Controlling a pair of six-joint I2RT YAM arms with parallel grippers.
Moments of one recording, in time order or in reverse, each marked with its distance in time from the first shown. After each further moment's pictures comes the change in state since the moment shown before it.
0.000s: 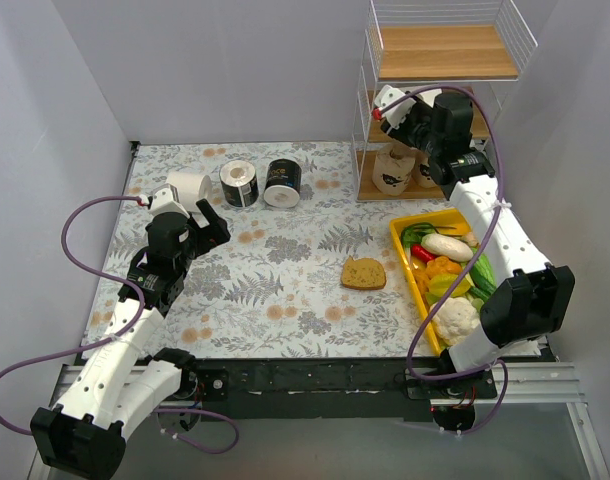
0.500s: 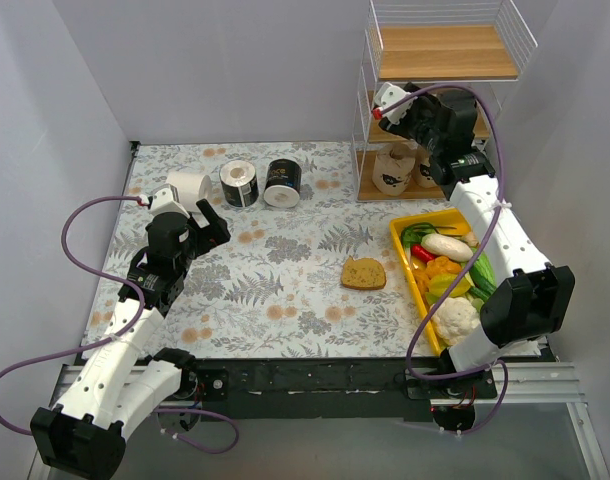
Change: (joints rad) left arm 0.000 0.000 0.000 0.000 0.000 0.000; right arm -0.011 0.000 -0.005 0.112 -0.050 -0.050
